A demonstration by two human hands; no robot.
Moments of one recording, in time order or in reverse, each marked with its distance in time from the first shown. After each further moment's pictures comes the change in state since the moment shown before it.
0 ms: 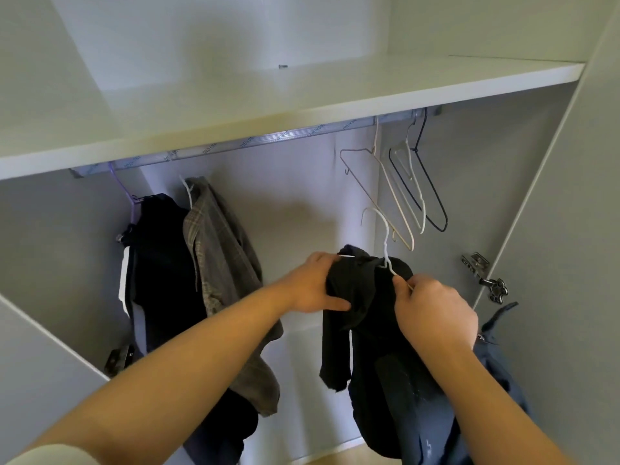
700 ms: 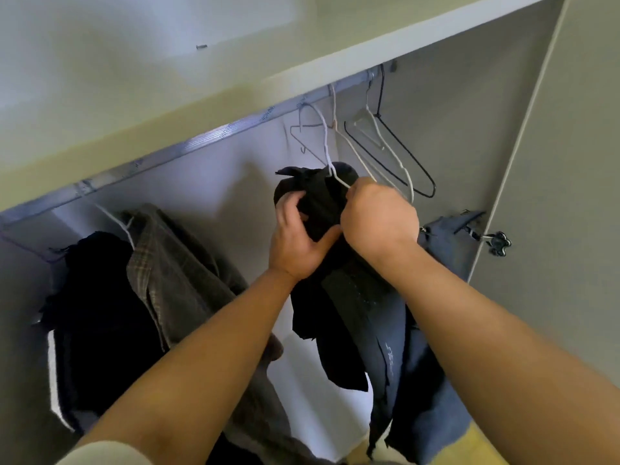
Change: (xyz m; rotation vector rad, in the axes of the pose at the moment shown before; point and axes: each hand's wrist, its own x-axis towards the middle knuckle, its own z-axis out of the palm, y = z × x) left_hand 0.090 -0.030 -0.018 -0.244 0.621 0.292; right_hand 0.095 -0.108 0.010 0.148 0.127 -0.040
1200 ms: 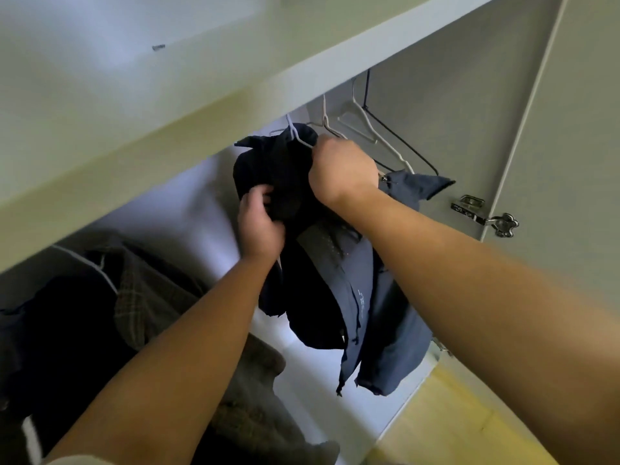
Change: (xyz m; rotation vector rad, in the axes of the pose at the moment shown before) left_hand 0.072 -0.062 -0.031 0.050 0.087 -0.051; right_hand 0.087 -0.054 0.033 -0.022 0.007 0.012
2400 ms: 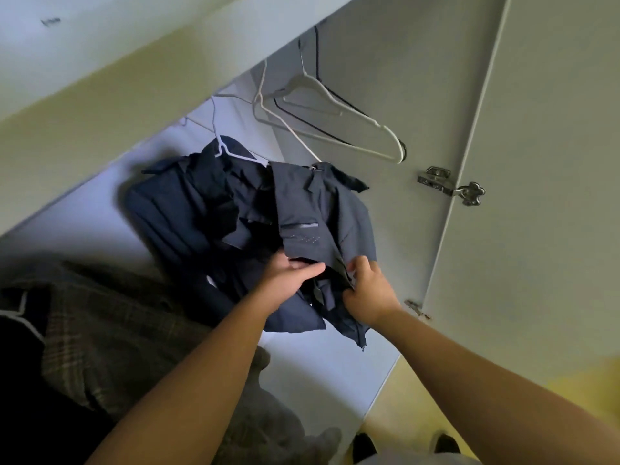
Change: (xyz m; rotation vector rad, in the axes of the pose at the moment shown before) left_hand -0.074 -0.016 0.070 -0.374 -0.740 -0.451; right_hand -0.159 0.134 0.129 0.358 -0.376 0.482
